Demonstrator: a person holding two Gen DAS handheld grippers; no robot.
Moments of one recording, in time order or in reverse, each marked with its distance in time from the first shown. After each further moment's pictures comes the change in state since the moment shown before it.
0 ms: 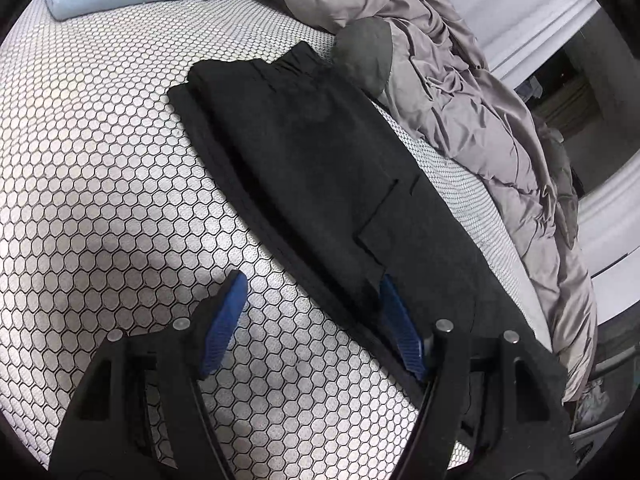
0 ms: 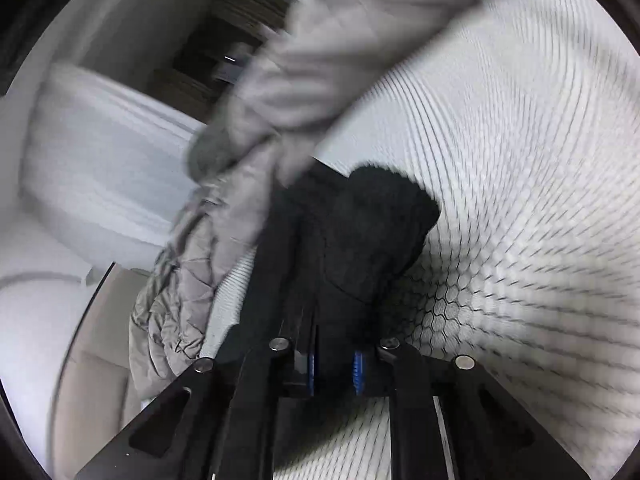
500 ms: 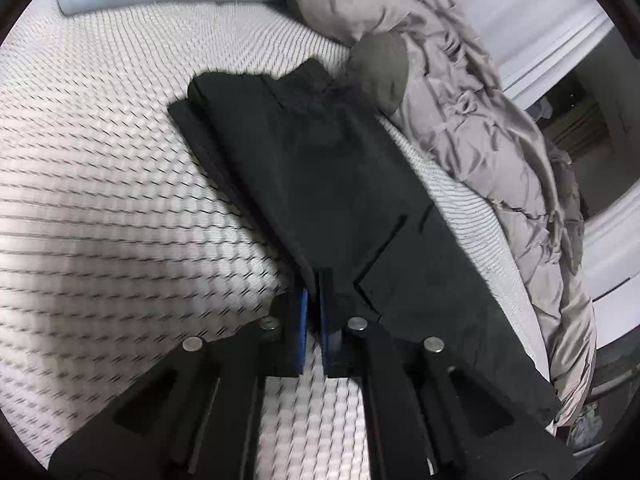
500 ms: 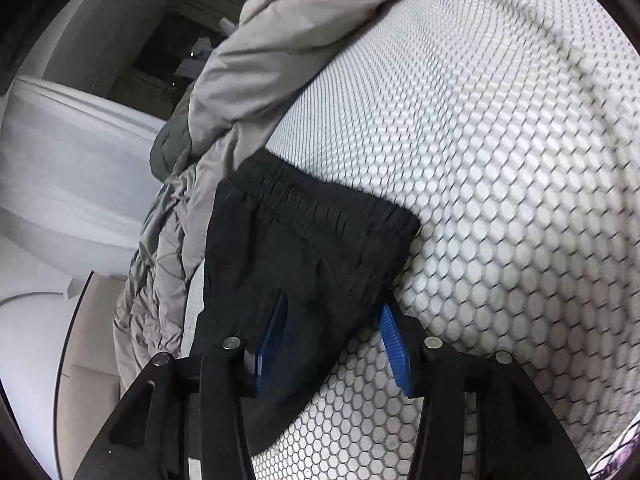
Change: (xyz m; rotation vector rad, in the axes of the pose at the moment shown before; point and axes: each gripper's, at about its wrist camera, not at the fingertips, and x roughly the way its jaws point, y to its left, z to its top) left arm 0.003 0.002 0.016 -0.049 -0.059 0.009; right arm 0.029 -0.025 -0.018 0.158 0.142 -0.069
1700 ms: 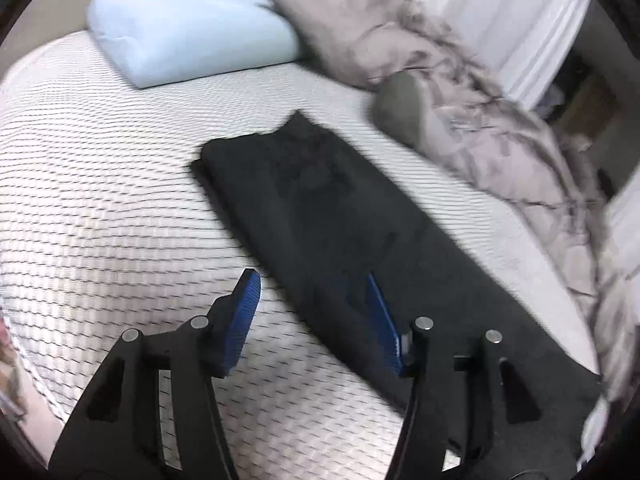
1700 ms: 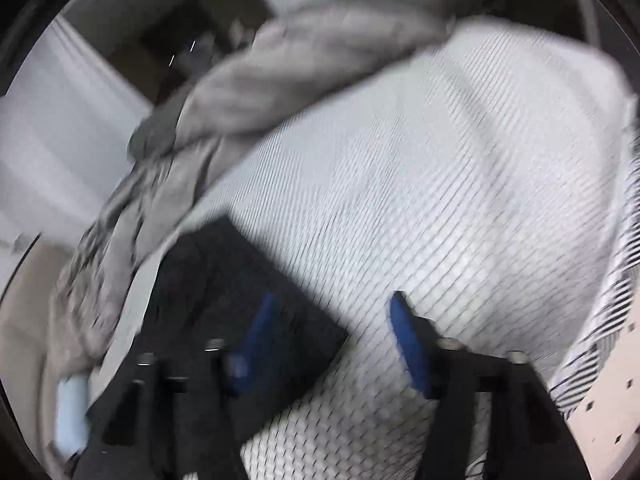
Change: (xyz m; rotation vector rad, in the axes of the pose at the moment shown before) left arm -0.088 0.021 -0.010 0.140 -0.117 0.127; right arm -0.088 0.004 -0.011 -0.227 -0.259 -0.284
